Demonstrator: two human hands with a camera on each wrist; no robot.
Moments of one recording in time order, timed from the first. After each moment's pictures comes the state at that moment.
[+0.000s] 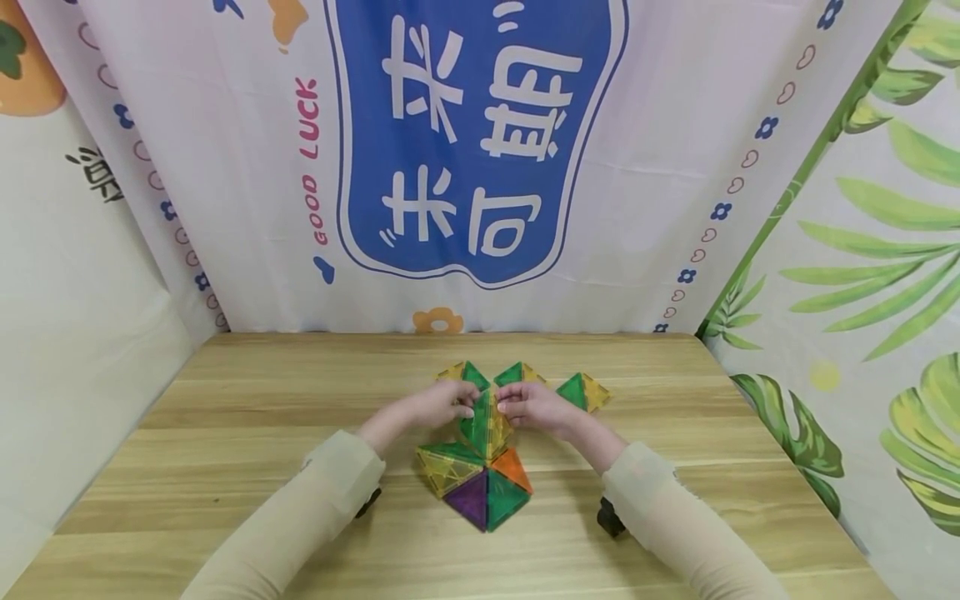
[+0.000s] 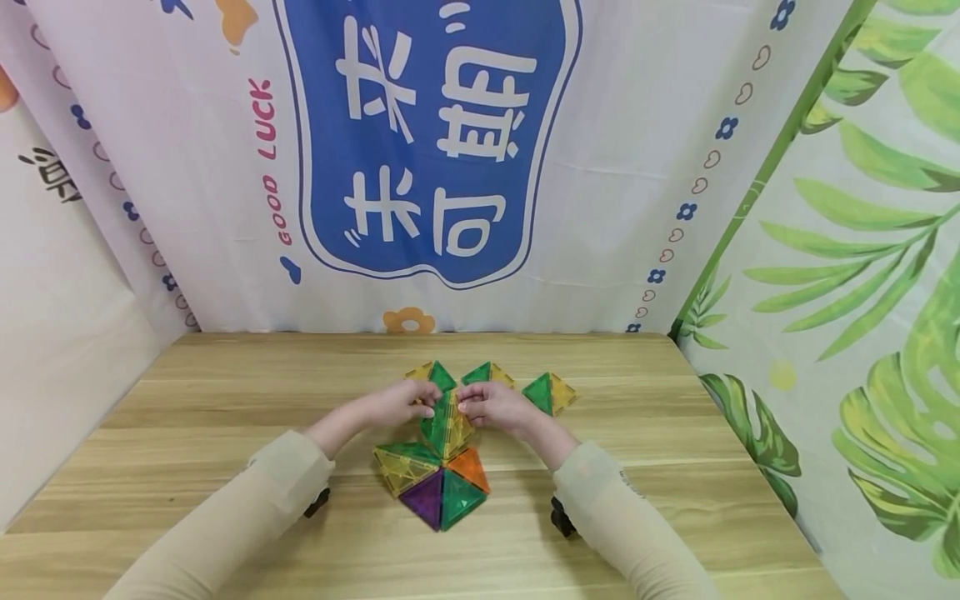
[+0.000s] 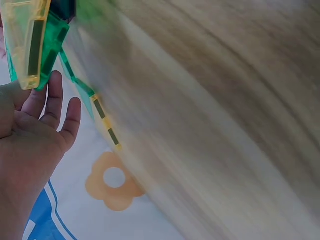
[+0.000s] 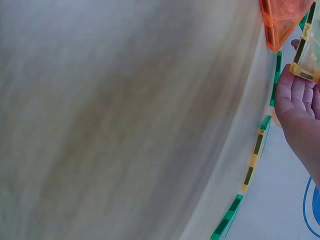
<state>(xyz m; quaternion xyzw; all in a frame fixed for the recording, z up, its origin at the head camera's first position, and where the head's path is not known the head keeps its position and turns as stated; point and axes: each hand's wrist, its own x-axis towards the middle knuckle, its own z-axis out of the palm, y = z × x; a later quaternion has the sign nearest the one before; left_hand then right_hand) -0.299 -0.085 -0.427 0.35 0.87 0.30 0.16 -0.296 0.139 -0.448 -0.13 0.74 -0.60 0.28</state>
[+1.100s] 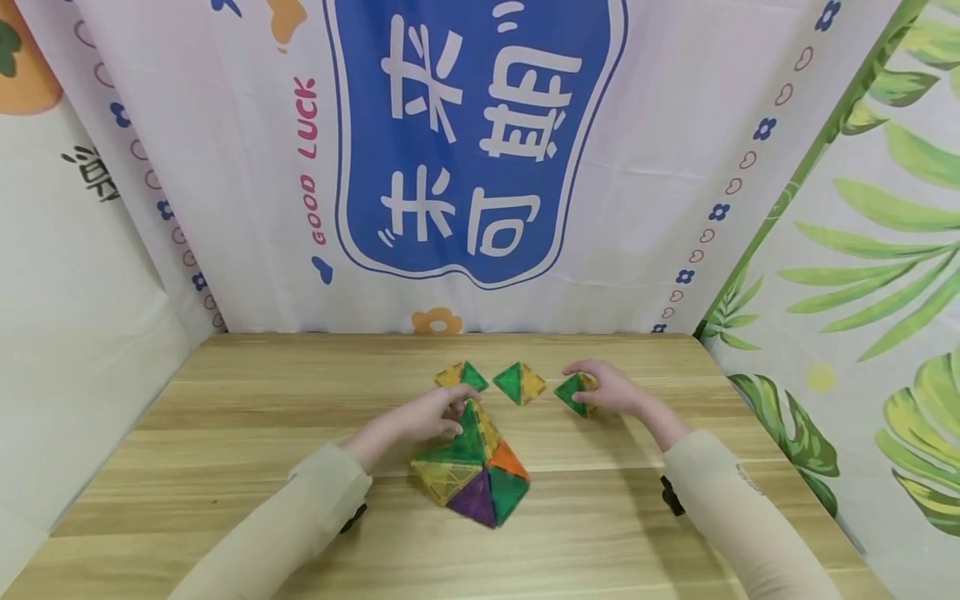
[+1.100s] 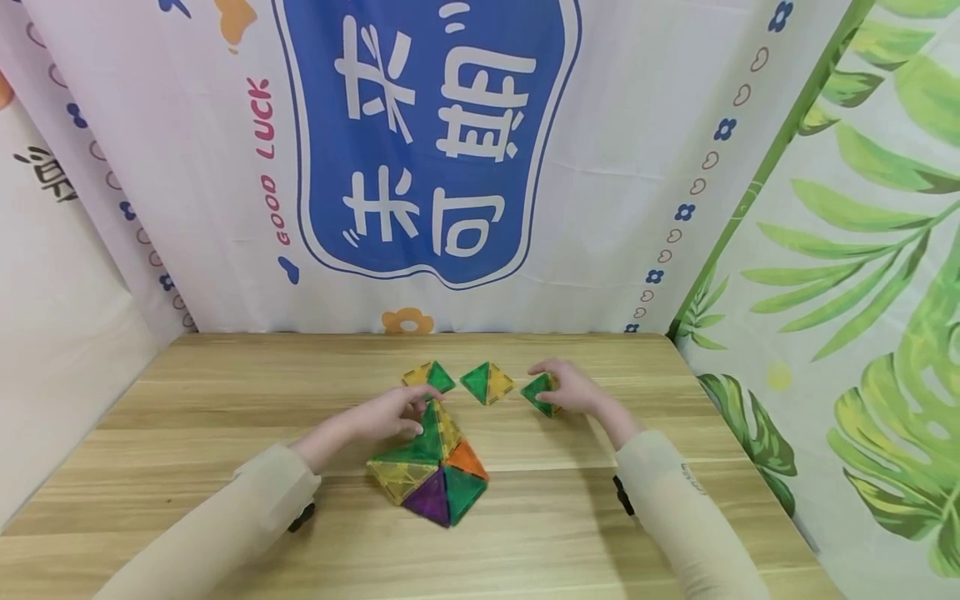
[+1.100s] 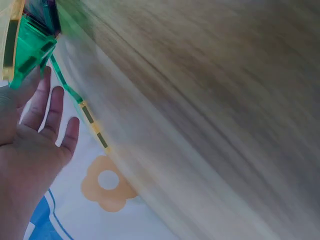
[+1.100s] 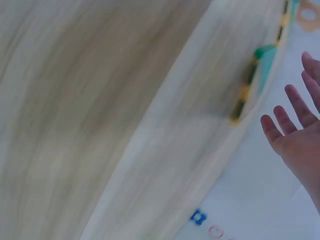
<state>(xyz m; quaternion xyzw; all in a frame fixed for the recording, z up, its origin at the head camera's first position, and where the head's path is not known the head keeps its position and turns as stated) -0.288 -0.097 -0.439 0.34 0.87 0.32 0.16 -0.316 0.255 -0.435 -0.25 0.92 -0.28 0.07</state>
